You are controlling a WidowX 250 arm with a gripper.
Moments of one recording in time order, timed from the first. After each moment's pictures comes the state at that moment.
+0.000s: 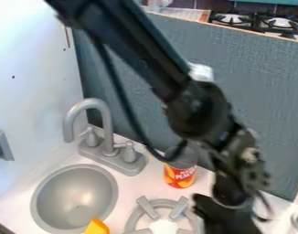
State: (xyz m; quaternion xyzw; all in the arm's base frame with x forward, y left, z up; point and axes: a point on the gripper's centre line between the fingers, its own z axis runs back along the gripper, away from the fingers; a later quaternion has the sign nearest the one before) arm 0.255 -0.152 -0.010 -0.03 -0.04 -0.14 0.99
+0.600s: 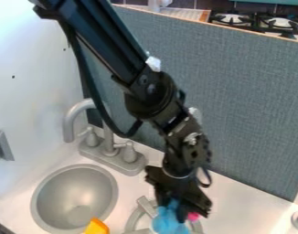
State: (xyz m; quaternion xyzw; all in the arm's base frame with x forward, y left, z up) arm 0.286 -0.073 -0.026 0.04 -0.08 -0.05 1.00
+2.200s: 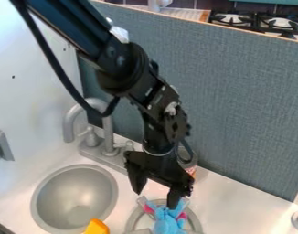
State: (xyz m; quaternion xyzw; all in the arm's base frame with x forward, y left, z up) arm 0.276 -0.055 0.008 0.03 -0.07 0.00 1.00
